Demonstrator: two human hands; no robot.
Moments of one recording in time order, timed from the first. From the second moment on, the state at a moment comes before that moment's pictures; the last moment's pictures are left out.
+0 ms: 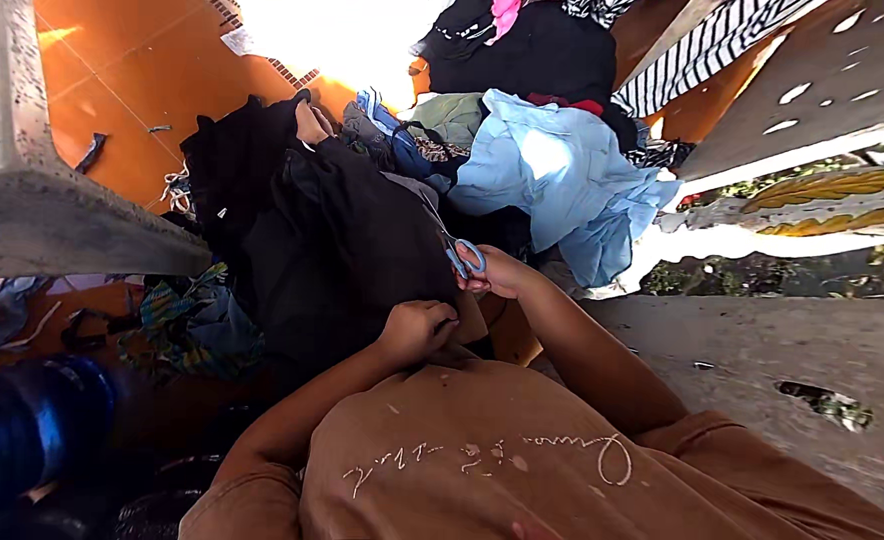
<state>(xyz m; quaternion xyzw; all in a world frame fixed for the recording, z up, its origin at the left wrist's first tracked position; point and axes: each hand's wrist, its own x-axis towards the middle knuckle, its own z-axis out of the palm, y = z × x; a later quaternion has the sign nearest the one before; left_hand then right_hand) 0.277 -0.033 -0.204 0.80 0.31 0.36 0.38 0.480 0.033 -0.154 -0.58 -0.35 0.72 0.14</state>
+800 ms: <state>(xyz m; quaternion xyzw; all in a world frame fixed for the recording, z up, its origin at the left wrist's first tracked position) 0.276 -0.030 -0.208 0.79 0.29 0.38 0.38 0.474 0.055 -0.135 -0.71 -0.61 0.34 -0.01</state>
